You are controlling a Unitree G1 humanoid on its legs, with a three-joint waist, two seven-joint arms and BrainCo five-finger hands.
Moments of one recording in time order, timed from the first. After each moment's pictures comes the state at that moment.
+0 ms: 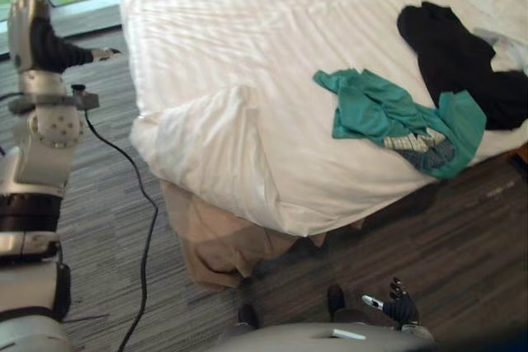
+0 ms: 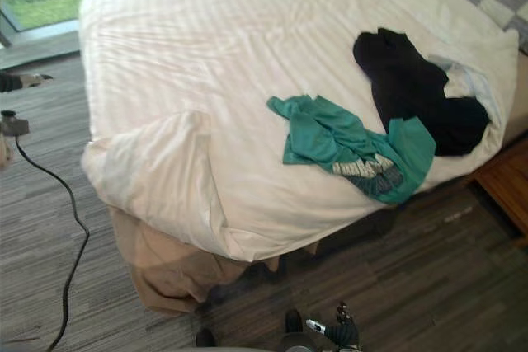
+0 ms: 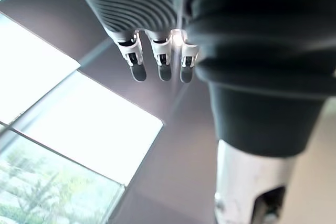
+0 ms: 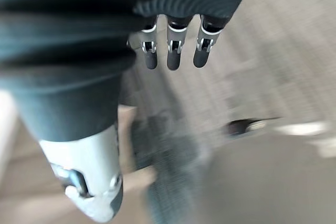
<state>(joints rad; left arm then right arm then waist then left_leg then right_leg) -0.63 1.02 -0.01 0.39 0.29 -0.21 0.39 0.32 -0.07 -0.07 0.72 -0.02 -0.14 -0.14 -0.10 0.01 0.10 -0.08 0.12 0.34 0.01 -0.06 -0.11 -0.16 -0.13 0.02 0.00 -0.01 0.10</state>
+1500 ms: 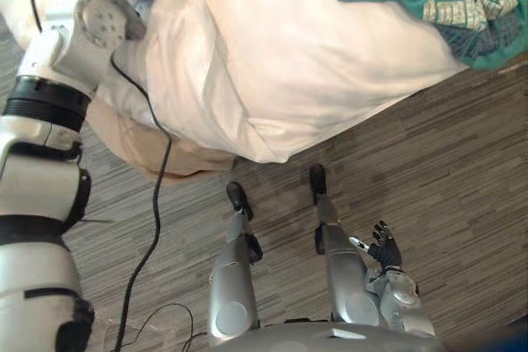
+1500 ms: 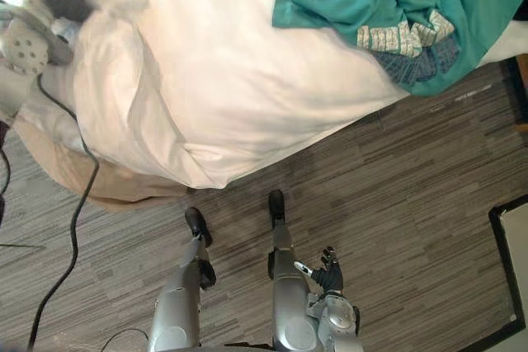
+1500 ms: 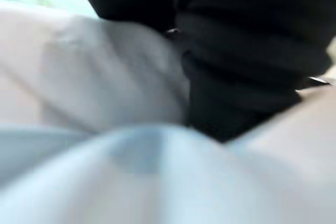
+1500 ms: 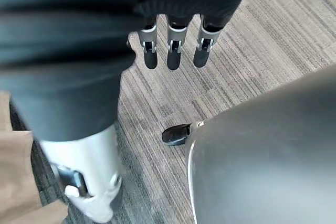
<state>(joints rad) -1.19 0.99 -0.57 0.57 0.28 -0.17 -0.06 0.15 -0.06 0.01 0.59 0.17 -0.14 -0.17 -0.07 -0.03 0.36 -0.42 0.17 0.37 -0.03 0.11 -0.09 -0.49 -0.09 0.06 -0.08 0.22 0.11</state>
